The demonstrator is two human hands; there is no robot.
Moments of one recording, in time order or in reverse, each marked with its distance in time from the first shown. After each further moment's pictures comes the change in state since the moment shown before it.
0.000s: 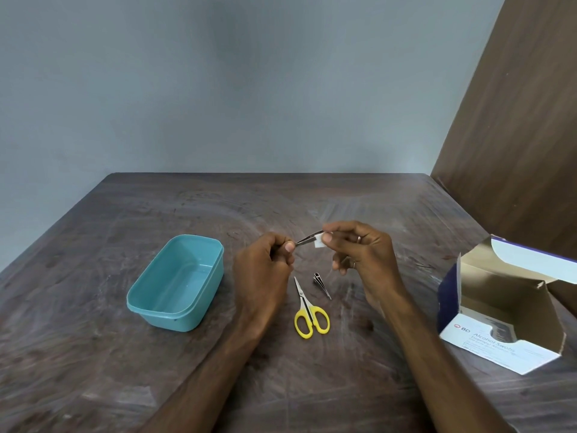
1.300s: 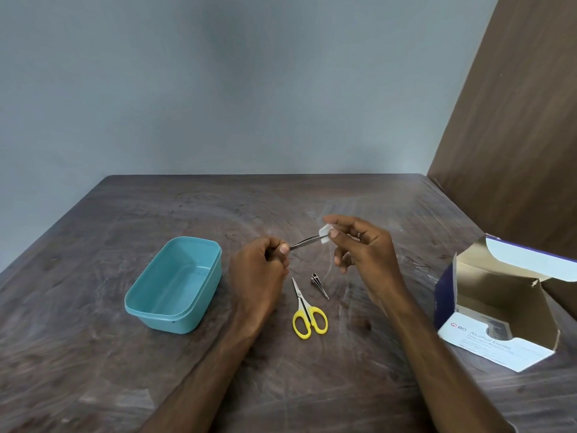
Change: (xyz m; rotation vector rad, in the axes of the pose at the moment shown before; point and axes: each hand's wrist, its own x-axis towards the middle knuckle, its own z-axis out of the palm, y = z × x) left_hand 0.001 0.005 -0.003 0.053 -0.046 -0.073; right_hand 0.004 0.001 -0.005 -0.074 -0.014 -0.088
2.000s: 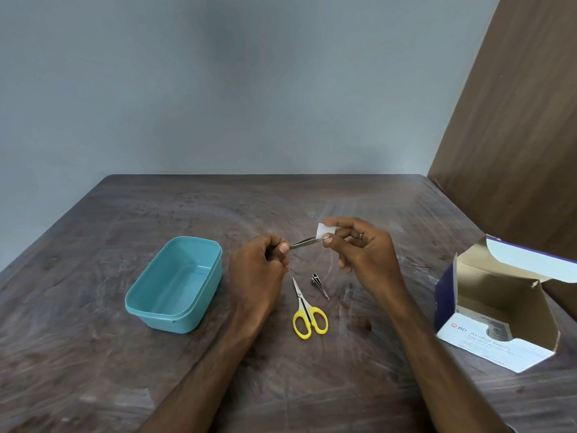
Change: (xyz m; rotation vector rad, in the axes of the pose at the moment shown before) left_hand 0.002 -0.004 0.000 0.005 0.020 0.063; right_hand 0.002 0.005 -0.002 -0.166 0.010 -0.070
